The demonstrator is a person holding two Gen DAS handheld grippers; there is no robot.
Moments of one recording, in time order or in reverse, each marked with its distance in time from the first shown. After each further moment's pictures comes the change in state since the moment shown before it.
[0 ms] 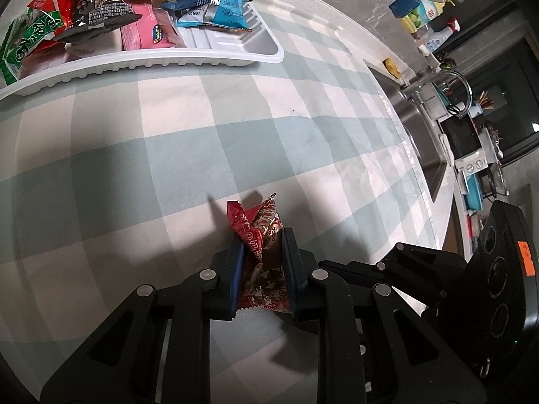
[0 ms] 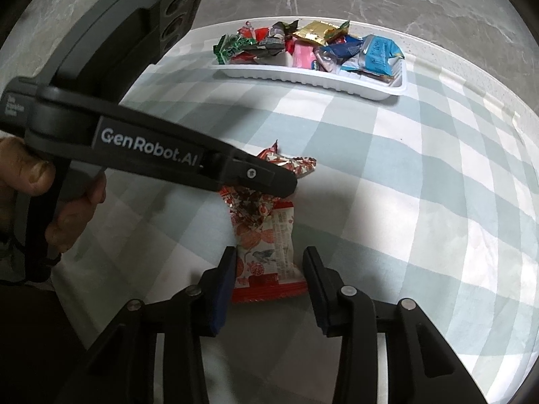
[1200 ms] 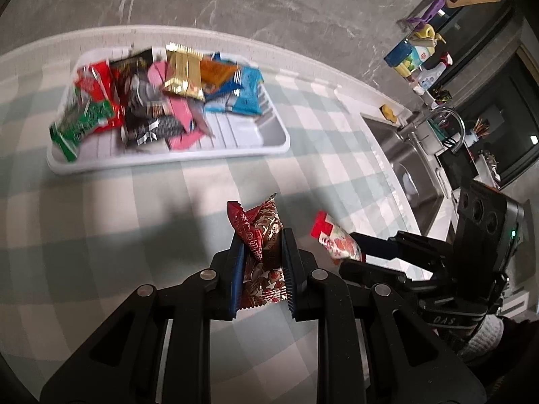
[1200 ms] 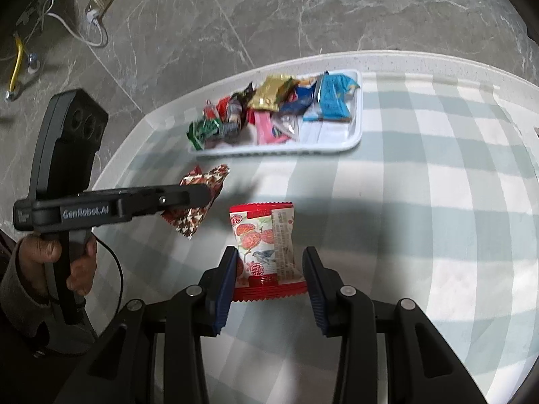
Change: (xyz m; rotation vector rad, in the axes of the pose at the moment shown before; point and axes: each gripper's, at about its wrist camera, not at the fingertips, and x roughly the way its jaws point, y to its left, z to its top) left arm -0.090 0.014 0.032 0.009 -0.179 0.018; right arm -0.042 -0.056 0.045 0.229 -0.138 0.122
